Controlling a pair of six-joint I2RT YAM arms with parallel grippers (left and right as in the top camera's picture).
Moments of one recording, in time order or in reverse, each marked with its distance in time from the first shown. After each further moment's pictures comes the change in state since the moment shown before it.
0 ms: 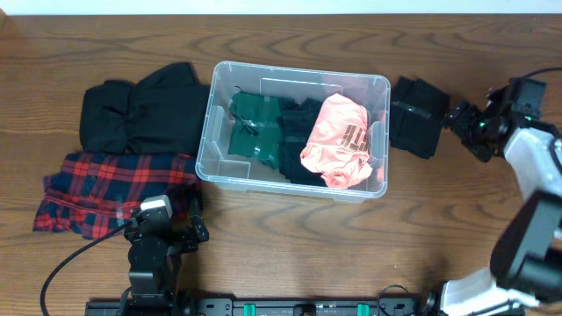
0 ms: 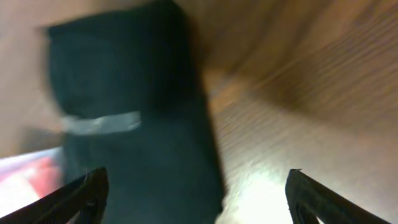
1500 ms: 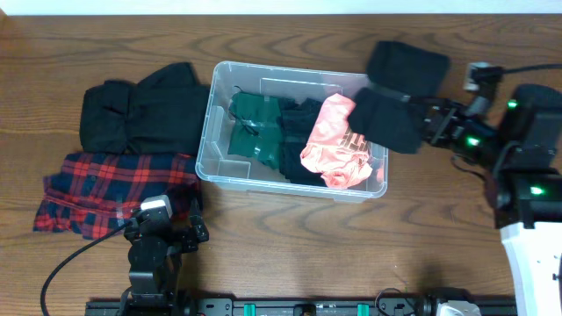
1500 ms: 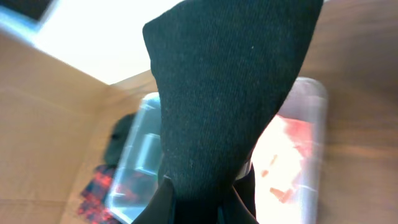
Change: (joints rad) left arm 0.000 0.000 0.000 0.000 0.000 0.000; right arm 0.355 -0.665 -0.007 -0.025 -0.309 0.109
